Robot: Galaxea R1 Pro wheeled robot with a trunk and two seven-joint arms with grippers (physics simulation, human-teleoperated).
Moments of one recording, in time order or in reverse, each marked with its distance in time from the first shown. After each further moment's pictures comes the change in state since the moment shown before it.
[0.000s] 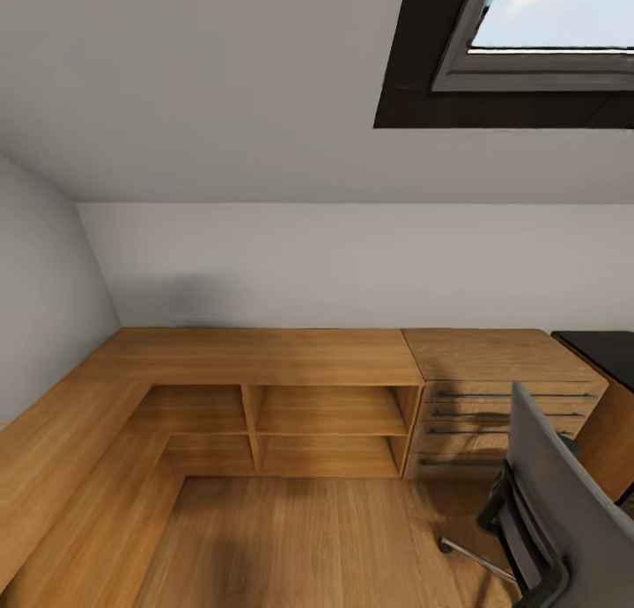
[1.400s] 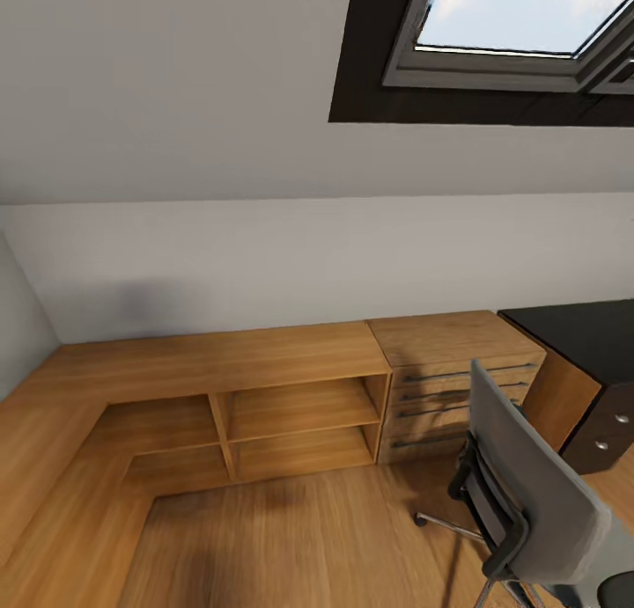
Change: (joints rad) left arm 0.000 0.000 0.001 0.000 0.000 -0.001 0.001; right arm 0.000 0.002 -0.005 0.000 -0.004 0.004 -0.006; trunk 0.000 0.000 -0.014
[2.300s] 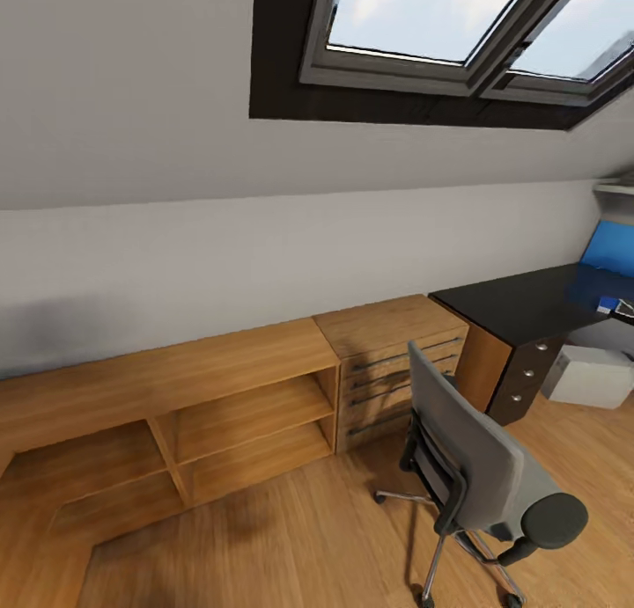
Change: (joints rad) left arm 0.000 0.000 -0.001 0.000 -0.002 -0.002 0.000; right arm 0.000 0.000 0.001 0.000 0.001 -0.002 0.001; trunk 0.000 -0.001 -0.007
